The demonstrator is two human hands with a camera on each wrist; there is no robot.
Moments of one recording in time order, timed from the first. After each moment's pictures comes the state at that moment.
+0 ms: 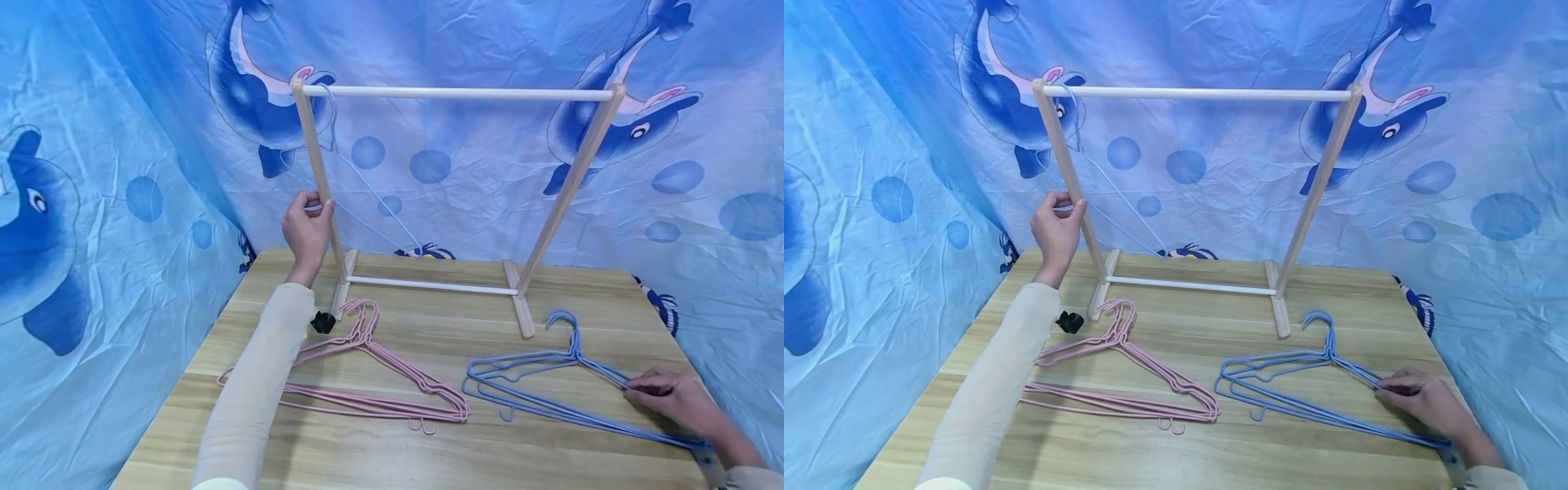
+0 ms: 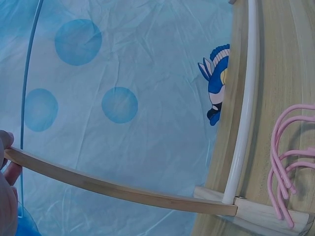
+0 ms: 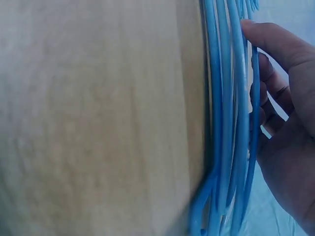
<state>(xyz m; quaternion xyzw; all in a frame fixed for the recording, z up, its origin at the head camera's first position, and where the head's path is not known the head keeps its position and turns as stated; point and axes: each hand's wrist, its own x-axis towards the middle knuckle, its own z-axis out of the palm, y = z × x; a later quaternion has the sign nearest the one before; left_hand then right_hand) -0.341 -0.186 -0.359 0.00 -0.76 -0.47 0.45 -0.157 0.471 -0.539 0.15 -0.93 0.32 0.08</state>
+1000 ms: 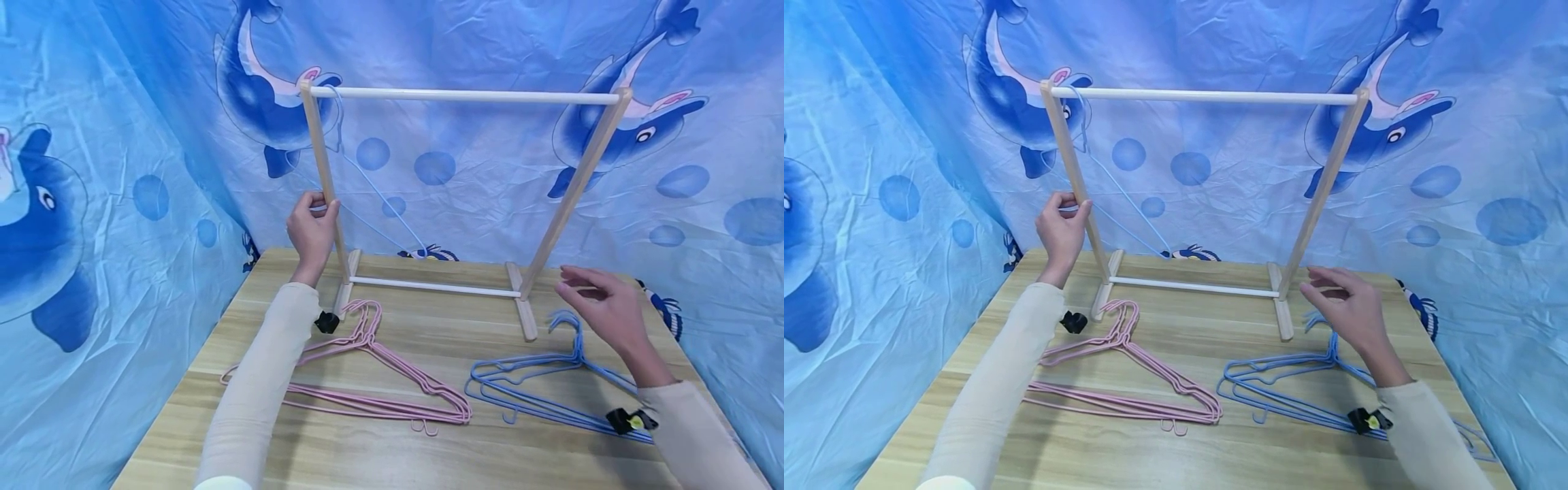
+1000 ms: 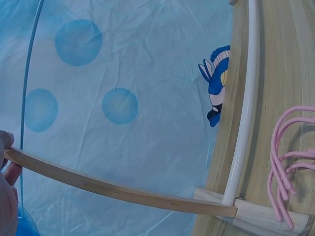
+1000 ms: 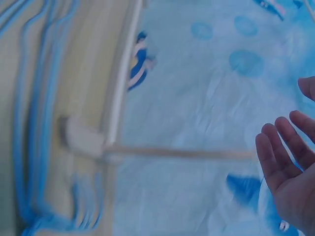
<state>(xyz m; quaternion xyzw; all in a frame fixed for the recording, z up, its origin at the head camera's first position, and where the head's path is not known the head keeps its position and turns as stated) -0.341 -0.187 -0.358 0.00 -0.76 -0.47 0.45 -0.217 0.294 -0.391 0.12 -0.86 0.42 0.24</state>
